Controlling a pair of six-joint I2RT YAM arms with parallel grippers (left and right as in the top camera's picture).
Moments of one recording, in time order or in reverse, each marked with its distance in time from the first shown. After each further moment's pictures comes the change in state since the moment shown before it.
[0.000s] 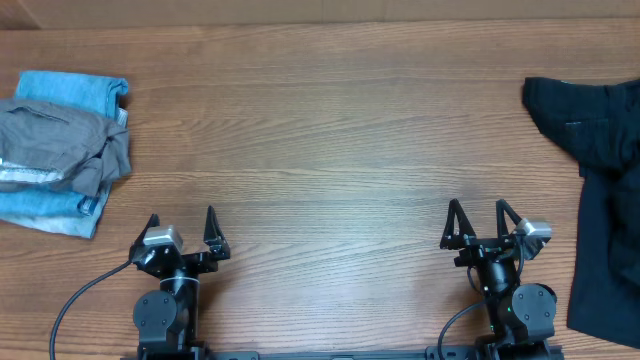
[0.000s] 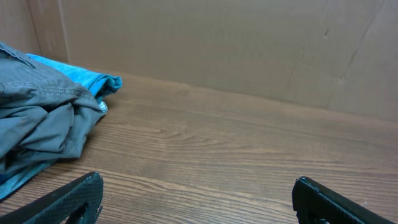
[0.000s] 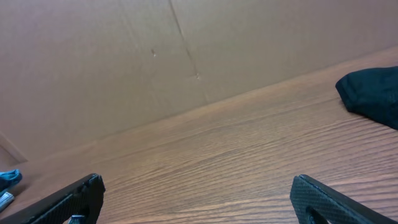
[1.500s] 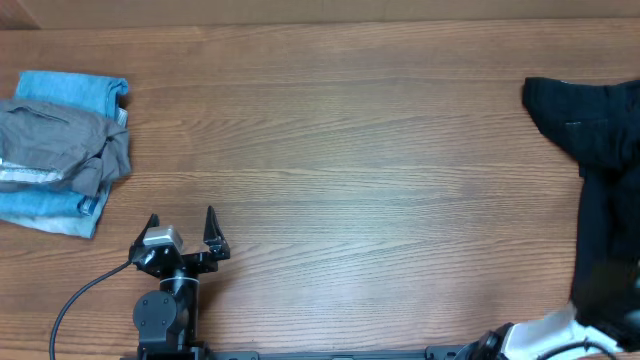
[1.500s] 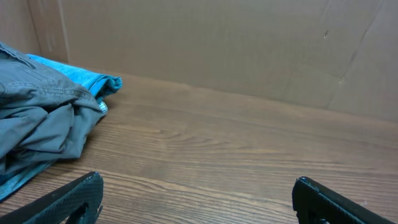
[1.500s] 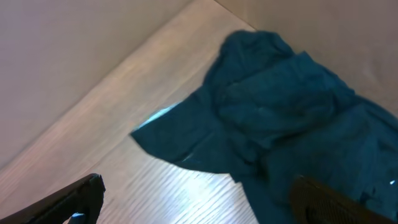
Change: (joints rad) left arm 0.000 -0.003 -0.002 0.000 0.000 0.000; right arm -0.715 1.782 2.116 -1.144 -0.034 -0.154
